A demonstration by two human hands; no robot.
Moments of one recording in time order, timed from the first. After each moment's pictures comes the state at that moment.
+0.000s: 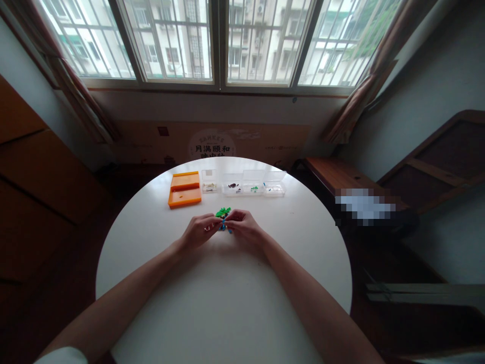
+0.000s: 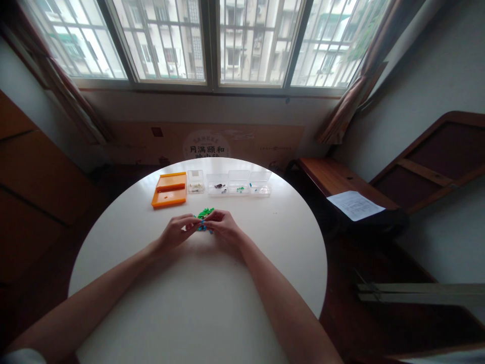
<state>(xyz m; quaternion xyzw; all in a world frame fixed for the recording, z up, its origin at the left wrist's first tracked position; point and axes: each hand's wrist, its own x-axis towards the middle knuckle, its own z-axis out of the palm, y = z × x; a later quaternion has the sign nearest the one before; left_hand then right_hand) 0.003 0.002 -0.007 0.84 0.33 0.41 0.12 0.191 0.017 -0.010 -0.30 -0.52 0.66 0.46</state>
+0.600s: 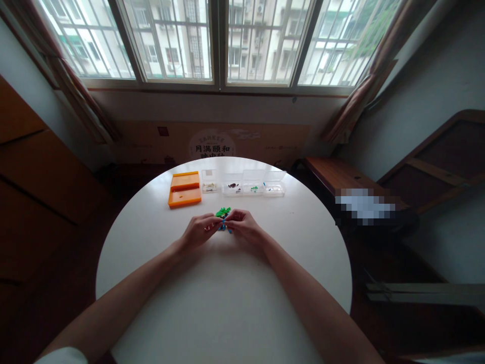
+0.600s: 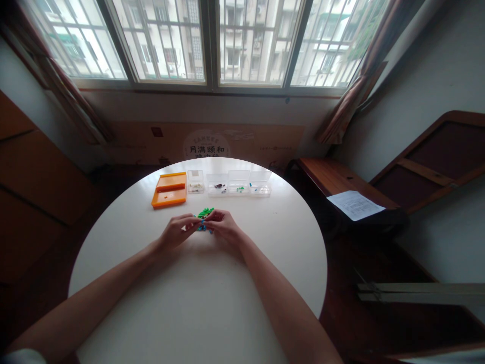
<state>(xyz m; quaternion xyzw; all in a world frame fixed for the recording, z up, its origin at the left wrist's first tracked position) 0.003 0.002 -0.007 0.85 0.34 0.40 0.11 0.191 0.017 -0.011 -0.30 -0.51 0.66 0.46</state>
